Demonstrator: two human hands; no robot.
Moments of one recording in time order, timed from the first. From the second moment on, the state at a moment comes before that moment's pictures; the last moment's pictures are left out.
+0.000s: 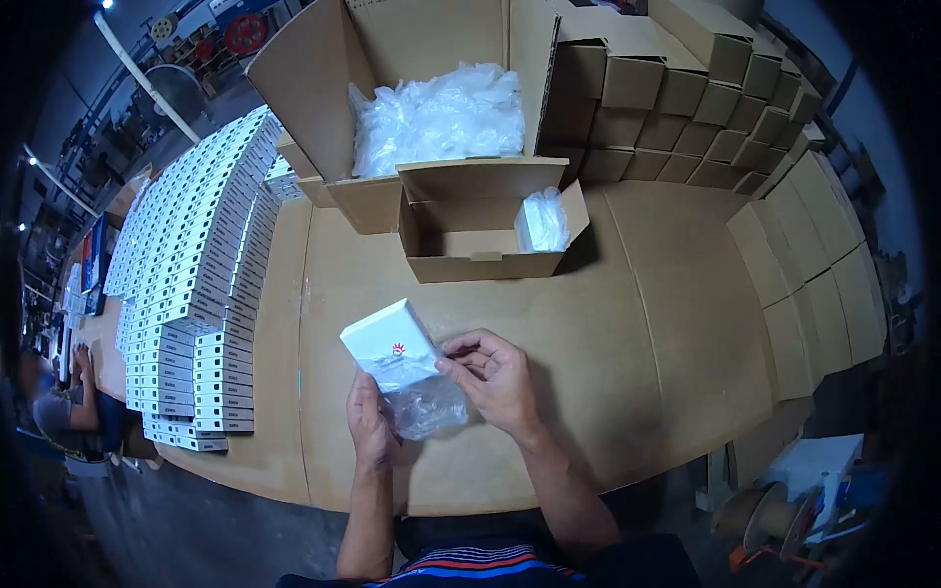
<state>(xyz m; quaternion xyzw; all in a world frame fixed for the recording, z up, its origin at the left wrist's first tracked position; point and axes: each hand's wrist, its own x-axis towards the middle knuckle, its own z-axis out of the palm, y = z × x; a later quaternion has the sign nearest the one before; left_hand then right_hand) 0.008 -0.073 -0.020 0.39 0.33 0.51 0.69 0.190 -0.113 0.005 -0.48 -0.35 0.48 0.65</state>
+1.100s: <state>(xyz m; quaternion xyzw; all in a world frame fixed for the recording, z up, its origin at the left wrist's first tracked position) 0.045 -0.069 -0.021 0.25 0.31 0.63 0.67 0.151 -0.112 -0.014 -0.39 -0.10 0.49 0.78</state>
